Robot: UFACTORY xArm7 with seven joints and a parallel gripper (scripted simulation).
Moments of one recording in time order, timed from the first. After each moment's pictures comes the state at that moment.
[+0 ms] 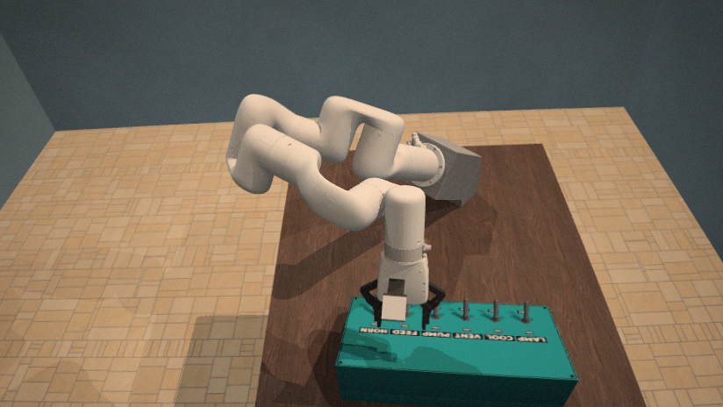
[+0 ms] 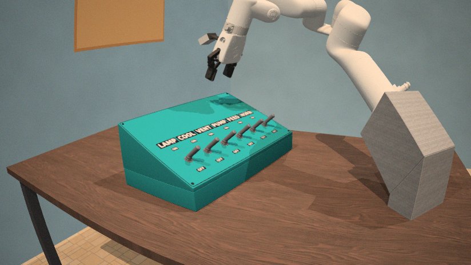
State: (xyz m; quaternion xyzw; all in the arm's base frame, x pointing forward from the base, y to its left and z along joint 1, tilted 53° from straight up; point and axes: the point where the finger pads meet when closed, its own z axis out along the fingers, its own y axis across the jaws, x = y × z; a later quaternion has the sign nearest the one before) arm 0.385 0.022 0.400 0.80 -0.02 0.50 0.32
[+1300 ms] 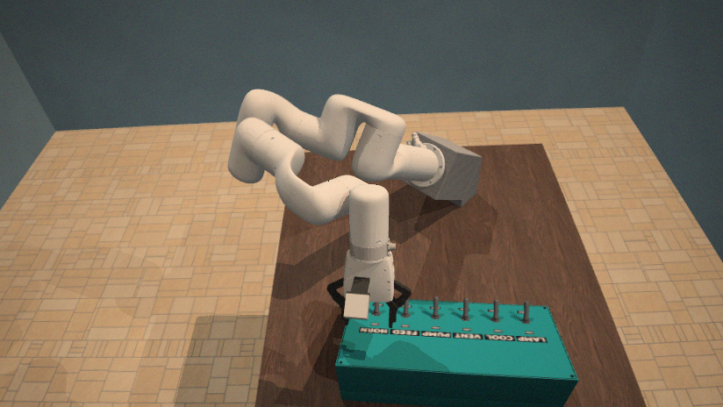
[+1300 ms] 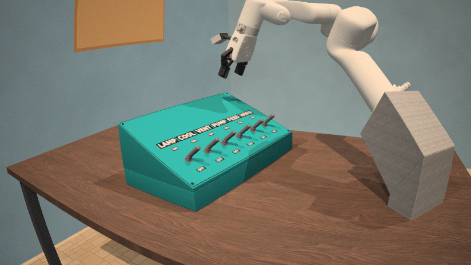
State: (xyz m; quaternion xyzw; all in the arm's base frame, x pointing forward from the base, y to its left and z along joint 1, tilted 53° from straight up) arm 0.362 -0.032 0.434 0.80 -0.02 0.50 0.32
